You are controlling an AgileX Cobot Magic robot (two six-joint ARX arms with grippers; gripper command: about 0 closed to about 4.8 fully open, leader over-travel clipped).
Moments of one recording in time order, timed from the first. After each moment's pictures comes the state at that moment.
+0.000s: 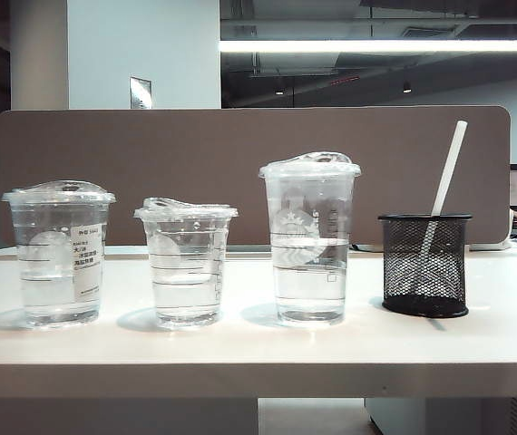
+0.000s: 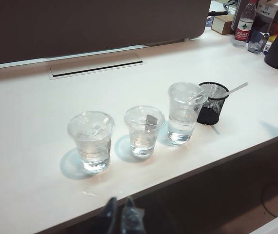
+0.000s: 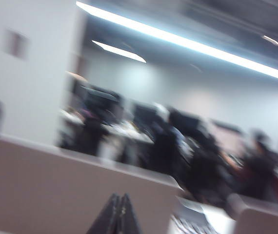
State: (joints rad) left arm -0.12 0.16 1.26 -1.33 0.34 0.05; right arm 0.05 0.73 1.21 -0.07 0.04 -0.32
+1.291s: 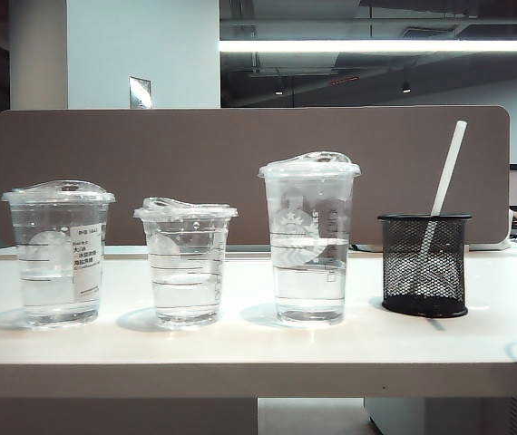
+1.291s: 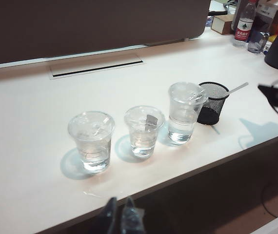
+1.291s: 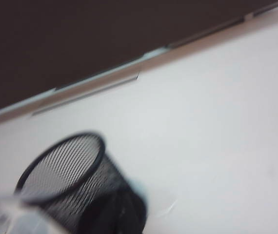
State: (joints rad) left arm -0.12 0.16 1.26 -1.33 0.34 0.05; right arm 0.05 1.24 0.07 1.12 -0.09 0.39
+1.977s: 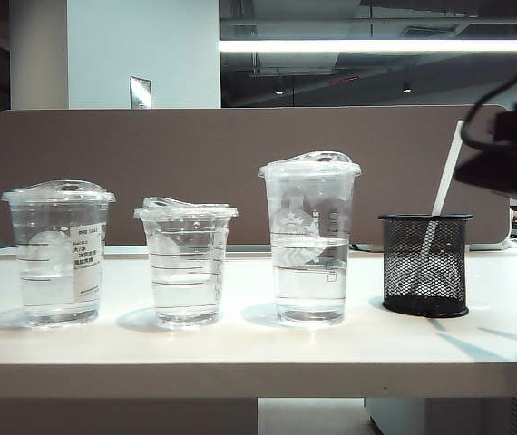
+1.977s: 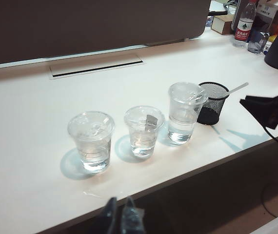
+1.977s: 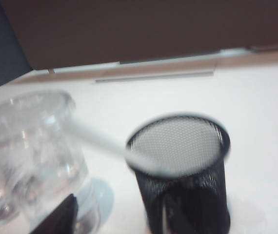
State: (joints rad) left arm -0.12 0.16 1.26 -1.33 0.34 0.05; right arm 0.36 1.25 0.04 1.20 -0.02 0.18
